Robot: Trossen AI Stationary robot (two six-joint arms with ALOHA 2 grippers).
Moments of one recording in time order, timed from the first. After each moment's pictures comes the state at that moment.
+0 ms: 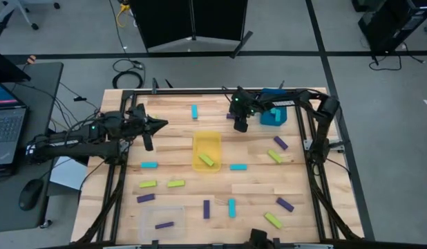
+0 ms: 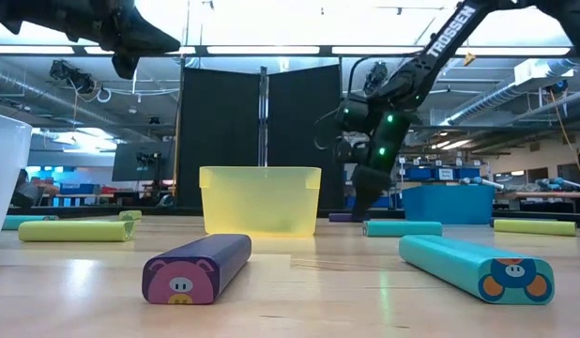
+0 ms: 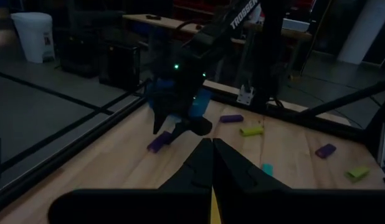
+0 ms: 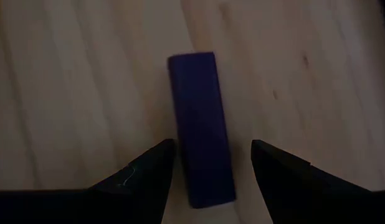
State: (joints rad) left arm 0.17 0.48 0.50 -0.14 -0.14 -0.18; right arm -0.57 1.89 1.09 -0.33 -0.01 -0.31
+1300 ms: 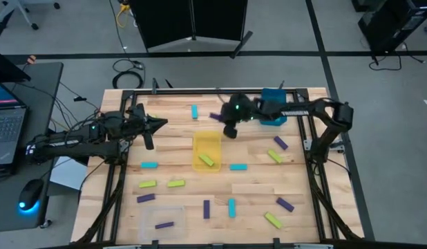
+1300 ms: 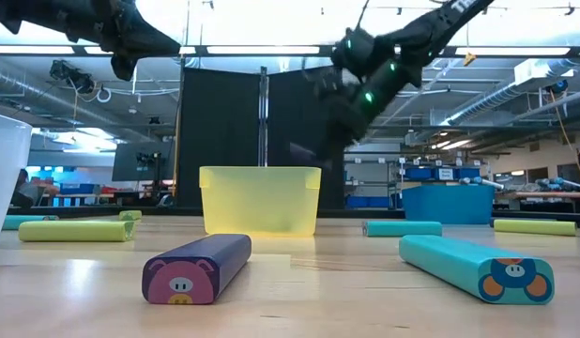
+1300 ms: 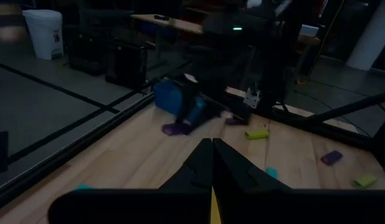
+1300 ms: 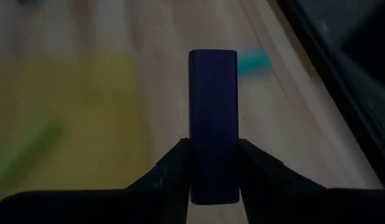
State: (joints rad) left arm 0.17 0.48 0.50 -0.14 -0.17 -0.21; right arm -0.35 1.69 1.08 -0.13 -0.05 -0.13
